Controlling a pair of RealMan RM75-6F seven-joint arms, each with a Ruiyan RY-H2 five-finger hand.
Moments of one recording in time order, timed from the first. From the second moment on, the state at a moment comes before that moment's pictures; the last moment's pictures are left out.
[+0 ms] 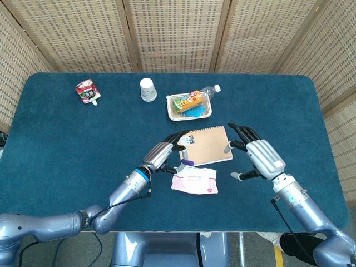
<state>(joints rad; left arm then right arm) -0.89 -1.77 -0.34 -1.43 1.19 0.85 -0.21 0.55 -0.97 0.25 -1.91 -1.42 0.99 0.23</state>
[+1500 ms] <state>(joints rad) -0.89 -1.80 -0.36 -1.46 1.13 0.83 -0.33 0.75 -1.13 0.28 -1.99 -1.11 0.93 -0.12</state>
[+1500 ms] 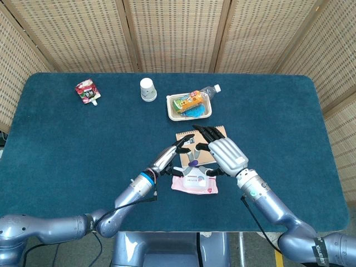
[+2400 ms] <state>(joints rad) -0.89 -1.81 -0.35 -1.46 1.12 0.82 -0.33 0.78 -1.15 0.26 -2.01 -1.07 0.95 -0.14</state>
